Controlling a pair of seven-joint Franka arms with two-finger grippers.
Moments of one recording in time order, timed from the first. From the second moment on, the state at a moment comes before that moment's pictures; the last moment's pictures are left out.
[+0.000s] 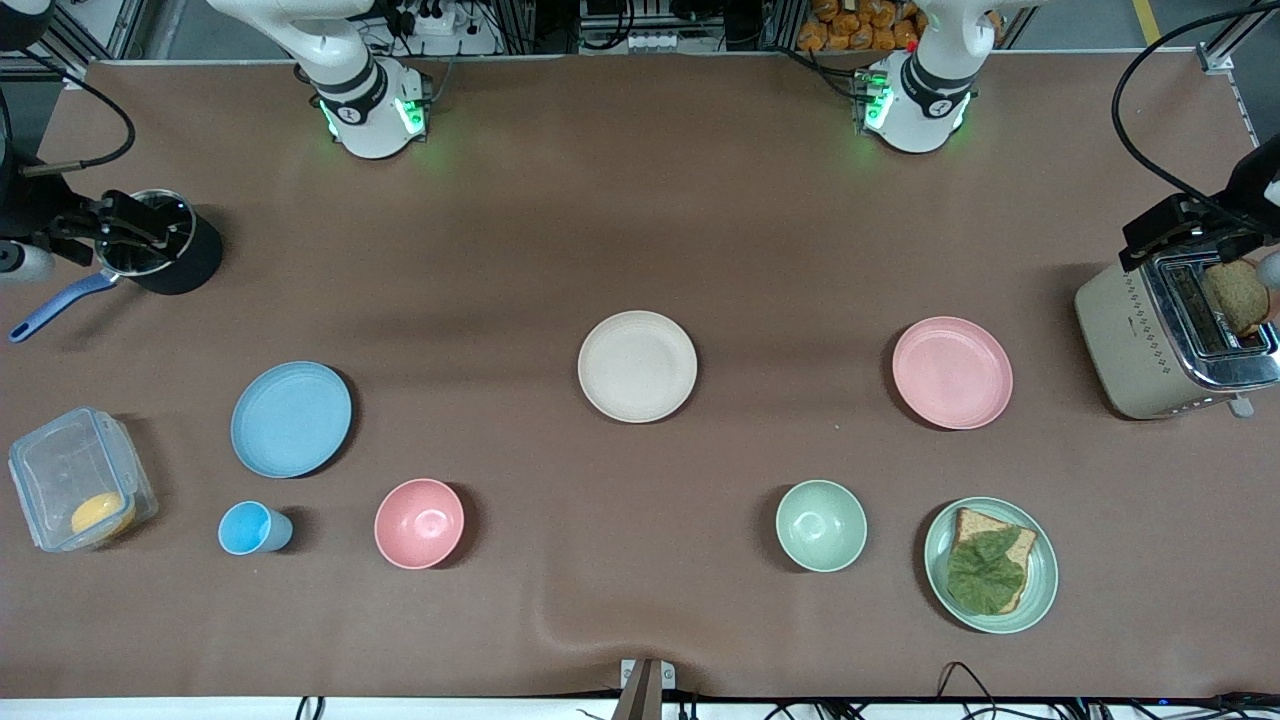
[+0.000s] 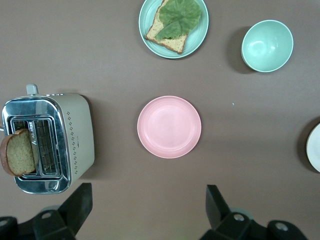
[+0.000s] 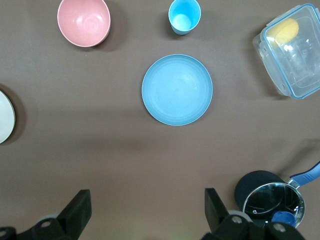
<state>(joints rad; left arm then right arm) 0.07 0.05 -0.13 -1.44 0.05 1.48 -0.11 0.00 -0.05 -0.04 -1.67 0.02 1.55 -0.08</state>
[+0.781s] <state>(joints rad) 0.10 0.08 -0.12 -1.47 0.05 1.49 -0.11 0.00 -0.05 -0.04 -1.67 0.02 1.55 -0.08</state>
